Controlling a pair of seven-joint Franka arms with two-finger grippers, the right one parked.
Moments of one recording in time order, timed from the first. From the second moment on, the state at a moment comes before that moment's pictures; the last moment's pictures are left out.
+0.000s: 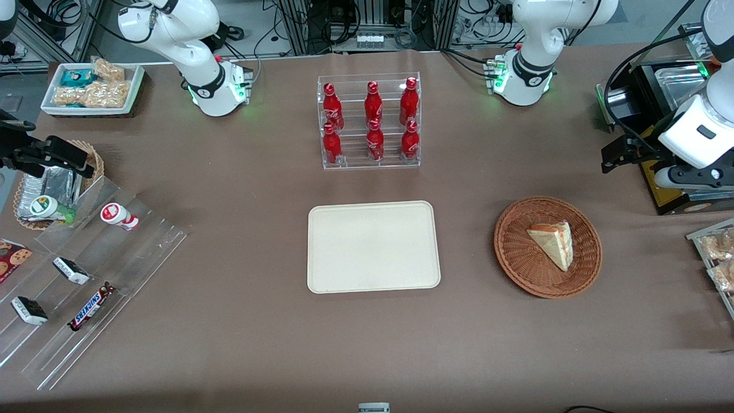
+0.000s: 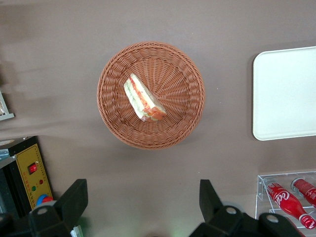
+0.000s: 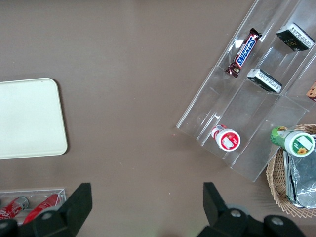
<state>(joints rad) -0.09 0.01 0.01 -1.59 0.00 1.54 -0.01</state>
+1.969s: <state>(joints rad) -0.06 0.16 0.02 -2.22 0.00 2.42 -0.67</state>
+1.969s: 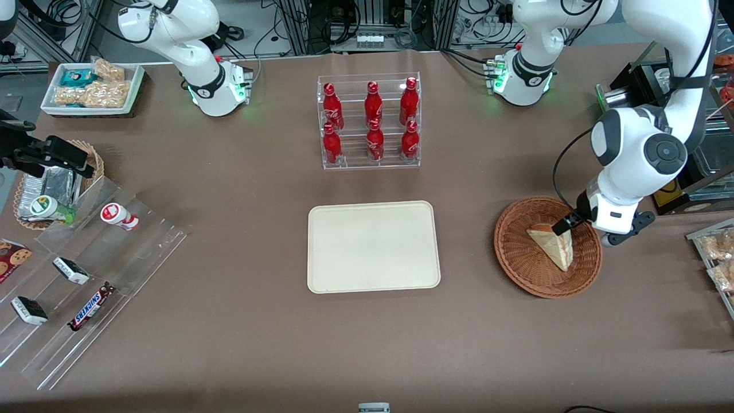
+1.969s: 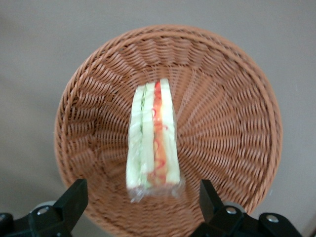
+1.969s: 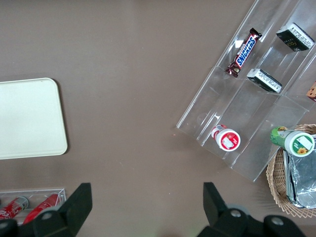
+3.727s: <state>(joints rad) -0.47 0.36 -0.03 -1.81 0.00 2.18 -0.82</state>
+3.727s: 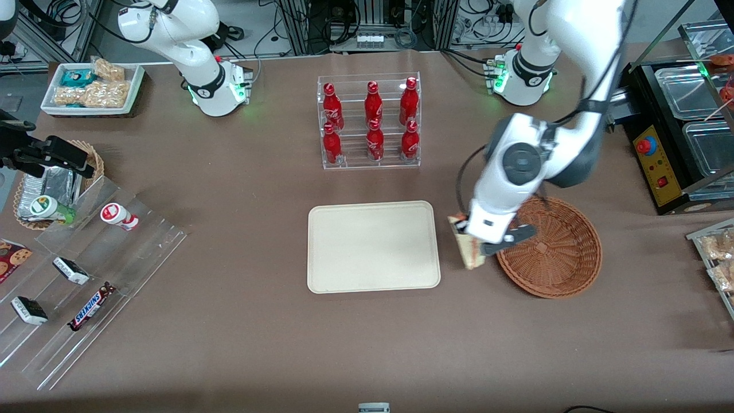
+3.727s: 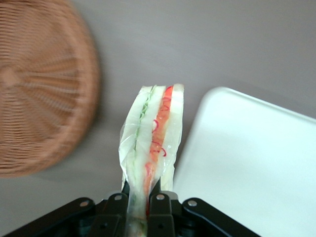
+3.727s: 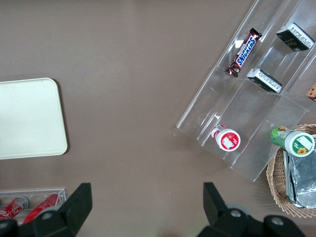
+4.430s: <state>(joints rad) -0.74 0.70 -0.02 -1.48 0.00 2.18 -0.92</state>
